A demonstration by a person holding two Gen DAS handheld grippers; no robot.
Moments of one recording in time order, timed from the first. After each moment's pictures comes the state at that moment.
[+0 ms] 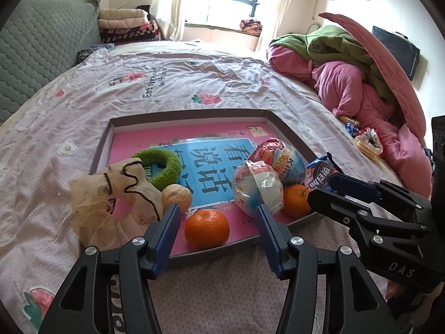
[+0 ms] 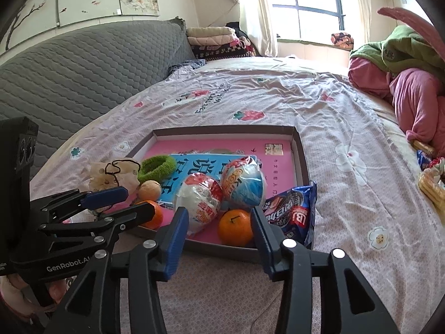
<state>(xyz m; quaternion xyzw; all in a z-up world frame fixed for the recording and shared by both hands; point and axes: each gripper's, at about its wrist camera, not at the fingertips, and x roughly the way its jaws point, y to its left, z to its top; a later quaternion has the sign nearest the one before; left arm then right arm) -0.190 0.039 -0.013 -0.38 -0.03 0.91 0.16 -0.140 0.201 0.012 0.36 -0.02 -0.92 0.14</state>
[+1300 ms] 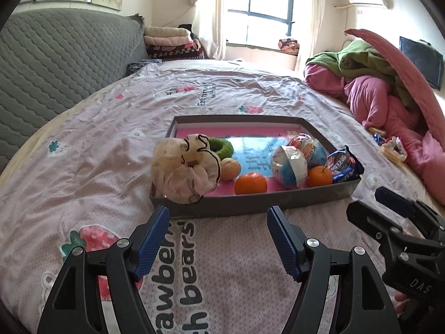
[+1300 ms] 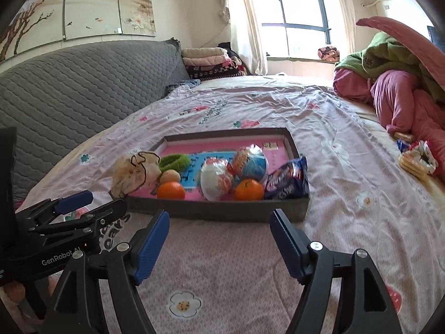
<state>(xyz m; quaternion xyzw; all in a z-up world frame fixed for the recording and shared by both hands) -0.104 0.012 -0.008 -0.34 -0.01 0.94 0.04 -0.060 0.192 0.007 0.31 -0.04 -0.94 0.12</state>
